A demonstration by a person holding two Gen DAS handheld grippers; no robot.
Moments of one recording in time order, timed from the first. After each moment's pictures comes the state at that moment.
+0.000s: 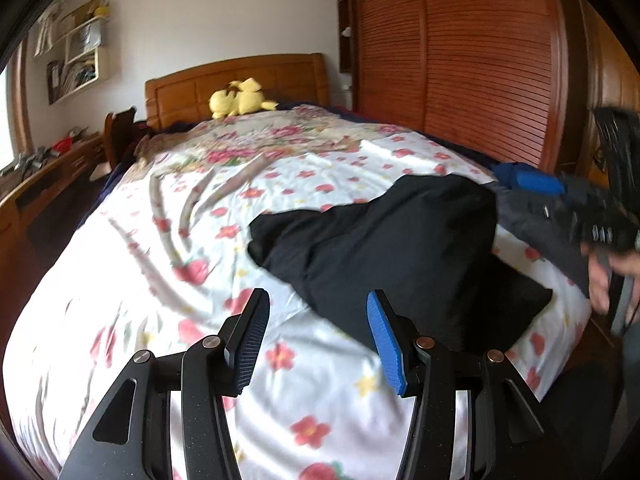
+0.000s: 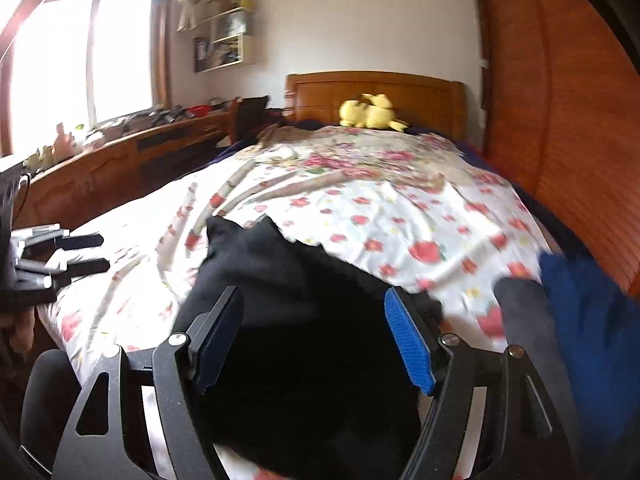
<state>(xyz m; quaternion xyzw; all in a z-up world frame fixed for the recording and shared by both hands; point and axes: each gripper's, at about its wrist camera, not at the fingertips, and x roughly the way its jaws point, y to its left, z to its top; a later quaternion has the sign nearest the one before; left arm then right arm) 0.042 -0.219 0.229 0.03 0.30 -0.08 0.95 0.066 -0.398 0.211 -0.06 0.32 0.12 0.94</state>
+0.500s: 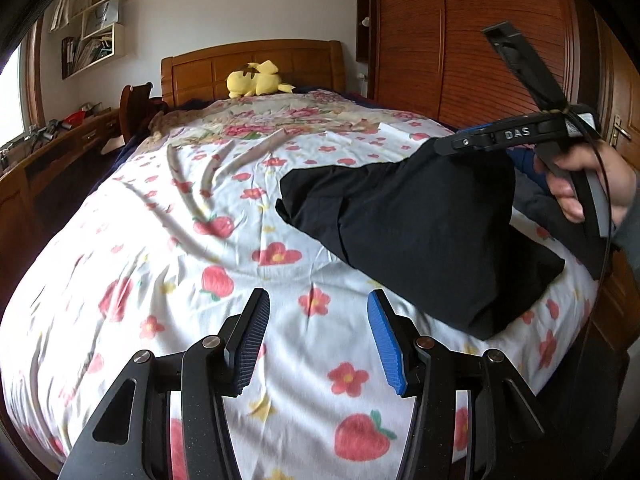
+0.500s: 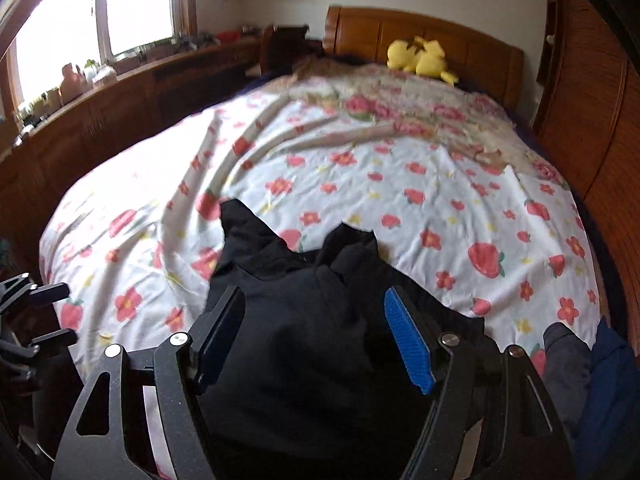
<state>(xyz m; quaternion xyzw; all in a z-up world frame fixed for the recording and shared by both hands) 0.018 -0.206 0.221 0.01 0.32 -0.07 0.95 0.169 -0.337 0.186 -0.10 0.46 0.16 0.87</state>
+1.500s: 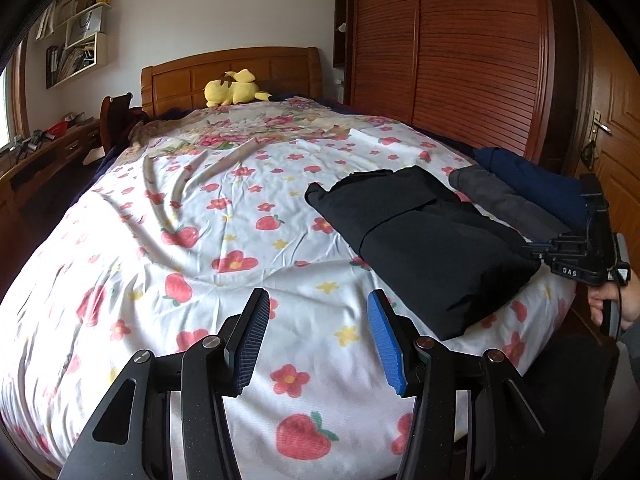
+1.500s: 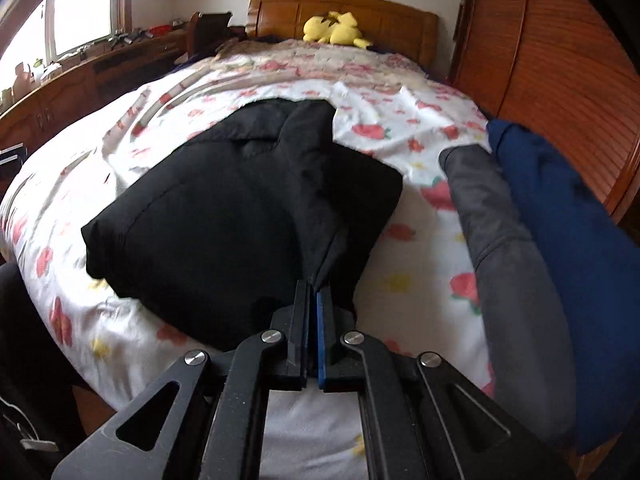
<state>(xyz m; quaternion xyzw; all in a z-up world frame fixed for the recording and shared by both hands) 0.002 -0.213 0.224 0.01 0.30 -0.10 0.95 0.006 -0.463 0.128 -0.09 0.45 0.03 0.89</state>
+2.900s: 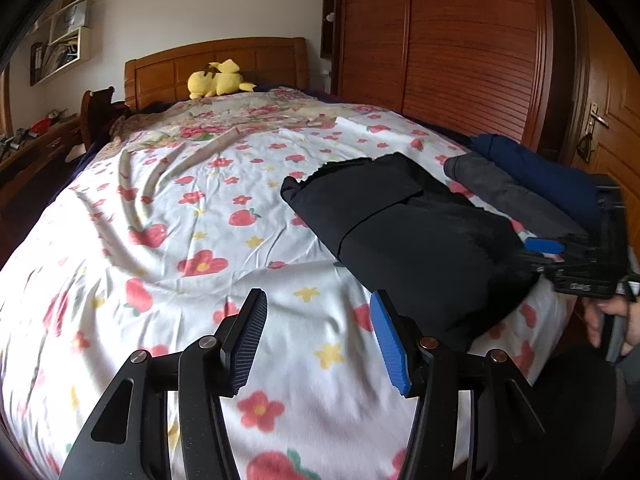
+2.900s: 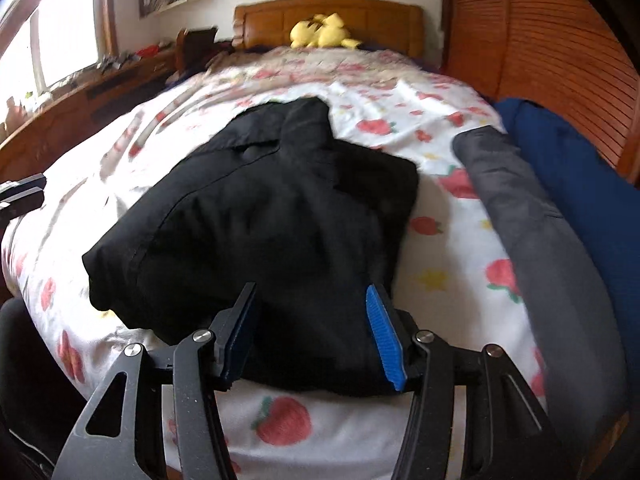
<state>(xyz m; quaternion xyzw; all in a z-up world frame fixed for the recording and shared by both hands) 0.058 -0.230 0.192 0.01 0.32 -0.12 0.94 -0.007 -0.460 0.114 -0.03 0.42 0.01 0.91</state>
